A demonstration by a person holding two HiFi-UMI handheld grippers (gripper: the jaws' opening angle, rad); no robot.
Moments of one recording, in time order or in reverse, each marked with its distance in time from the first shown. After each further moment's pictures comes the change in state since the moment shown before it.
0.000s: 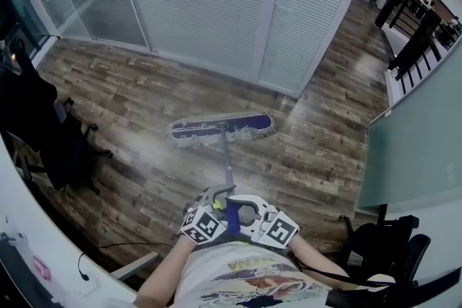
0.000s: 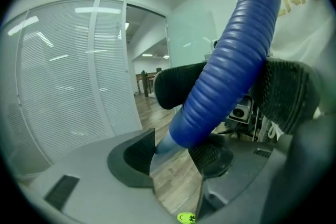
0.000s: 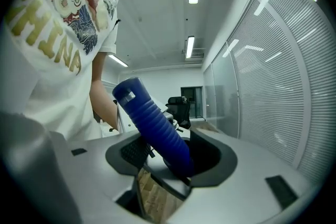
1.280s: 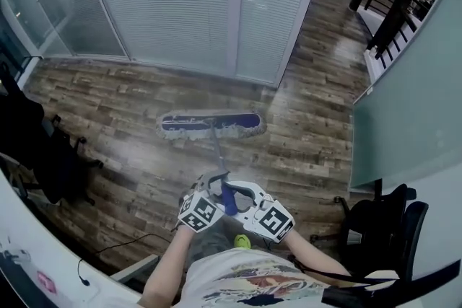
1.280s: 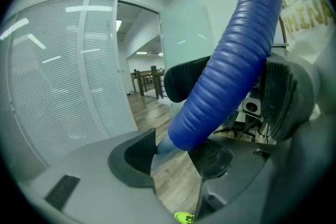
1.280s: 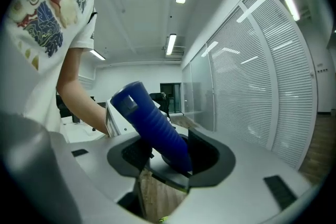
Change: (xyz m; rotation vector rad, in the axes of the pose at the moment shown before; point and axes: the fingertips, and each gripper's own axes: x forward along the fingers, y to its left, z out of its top) left arm 0.039 -0.050 0.030 0.042 0.033 -0.036; right arm -0.070 0.005 -0.002 0.129 0.015 -0.281
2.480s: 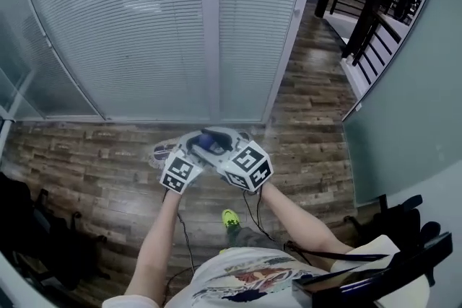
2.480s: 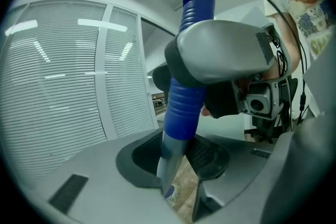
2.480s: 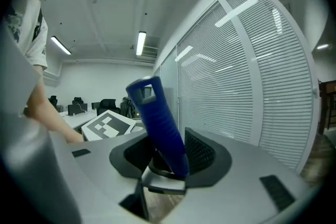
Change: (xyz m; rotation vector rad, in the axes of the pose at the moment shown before) left arm 0.106 0.503 0.119 0.080 -0.276 0.043; right arm 0.254 -0.442 0.188 0.002 -0.047 -0.301
